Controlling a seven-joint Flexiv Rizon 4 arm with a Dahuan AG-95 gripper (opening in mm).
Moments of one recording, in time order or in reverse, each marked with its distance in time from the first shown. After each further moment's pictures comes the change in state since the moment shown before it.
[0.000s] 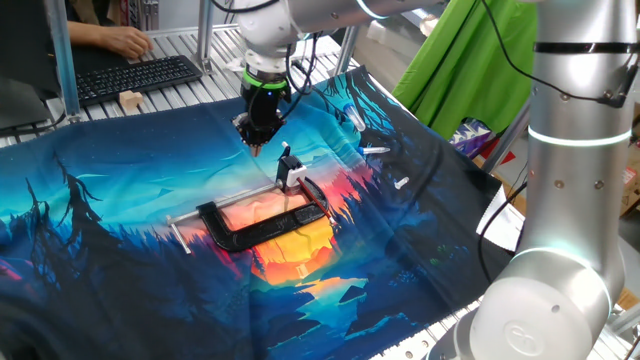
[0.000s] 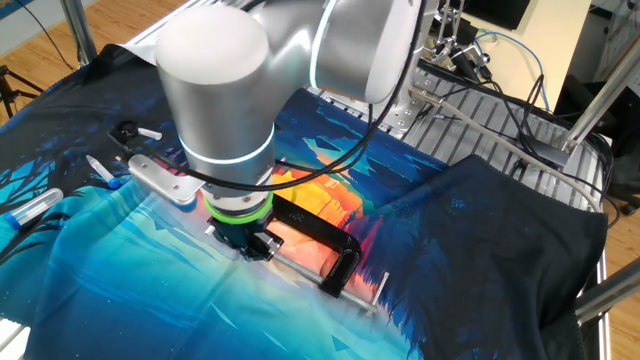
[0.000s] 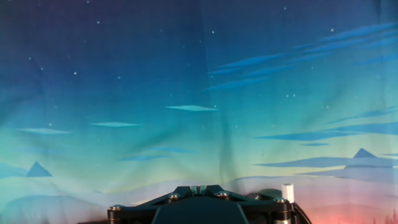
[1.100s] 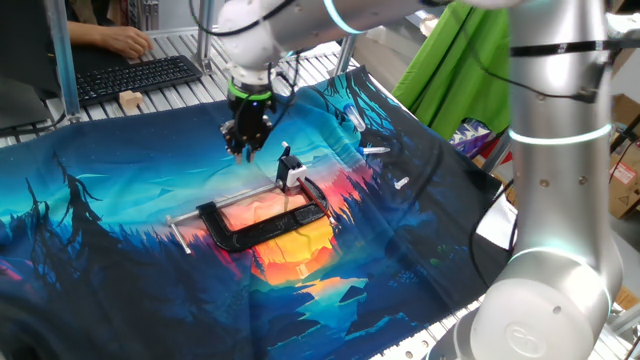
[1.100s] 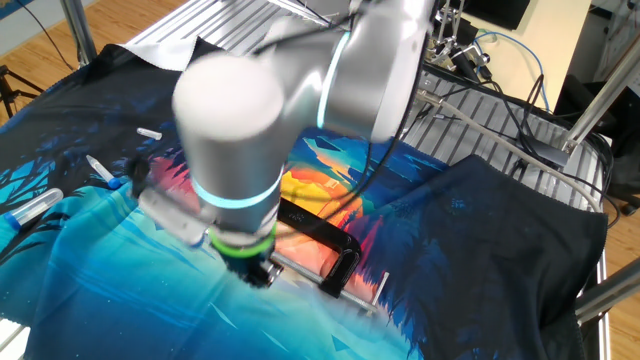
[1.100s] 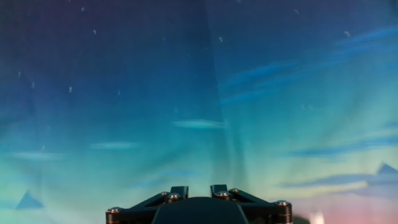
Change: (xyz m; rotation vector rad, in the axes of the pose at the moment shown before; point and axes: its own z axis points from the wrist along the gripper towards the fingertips) arm -0.028 0.016 0.046 0.022 -0.006 0.018
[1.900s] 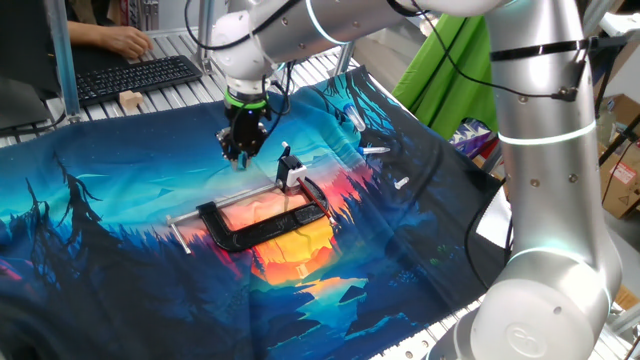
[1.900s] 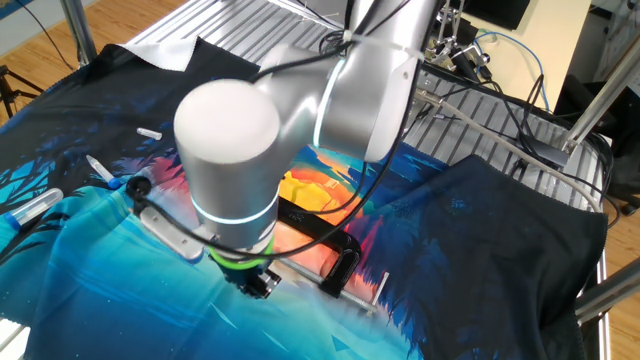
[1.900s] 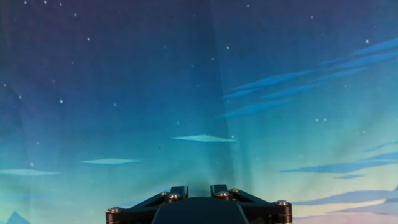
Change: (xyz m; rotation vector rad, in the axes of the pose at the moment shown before) arm -0.005 -0.001 0.015 0.001 -0.001 -0.003
